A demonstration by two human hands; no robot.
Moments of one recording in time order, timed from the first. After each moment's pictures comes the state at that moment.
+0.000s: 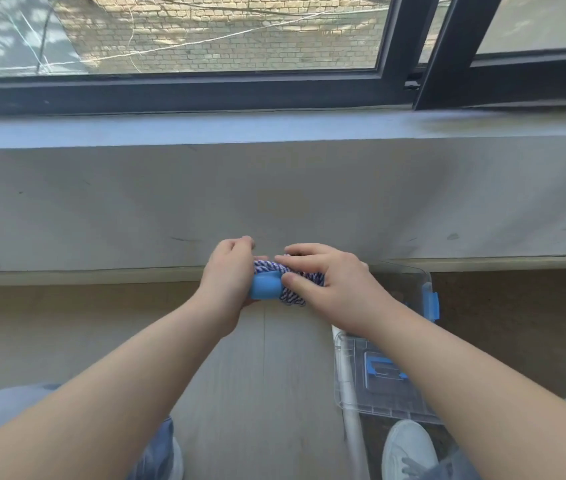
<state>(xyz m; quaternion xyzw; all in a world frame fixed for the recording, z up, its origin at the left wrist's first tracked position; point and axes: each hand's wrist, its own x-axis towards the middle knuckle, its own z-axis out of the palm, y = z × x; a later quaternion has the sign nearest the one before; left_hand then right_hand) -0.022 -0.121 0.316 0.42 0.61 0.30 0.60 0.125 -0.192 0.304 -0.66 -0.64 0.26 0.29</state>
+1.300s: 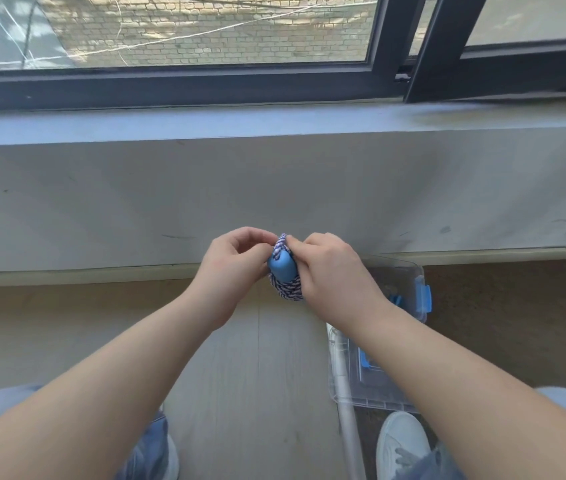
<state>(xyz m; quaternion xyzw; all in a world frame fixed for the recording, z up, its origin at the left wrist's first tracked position) -0.024 -0.122 0.310 0.52 0.48 0.32 0.63 0.125 -0.184 0.290 -0.67 -0.69 0.05 0.26</state>
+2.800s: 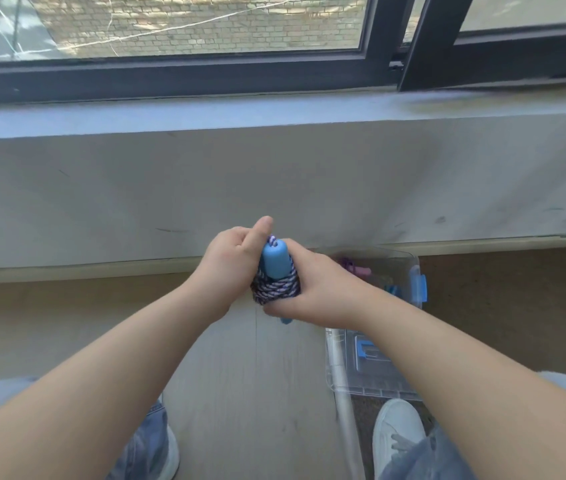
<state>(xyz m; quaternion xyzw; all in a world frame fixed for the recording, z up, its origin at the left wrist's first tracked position) -0.018 -0.122 0.310 0.63 0.50 0.24 0.54 0.123 -0.203 0.313 -0.63 -0.61 0.41 0.25</state>
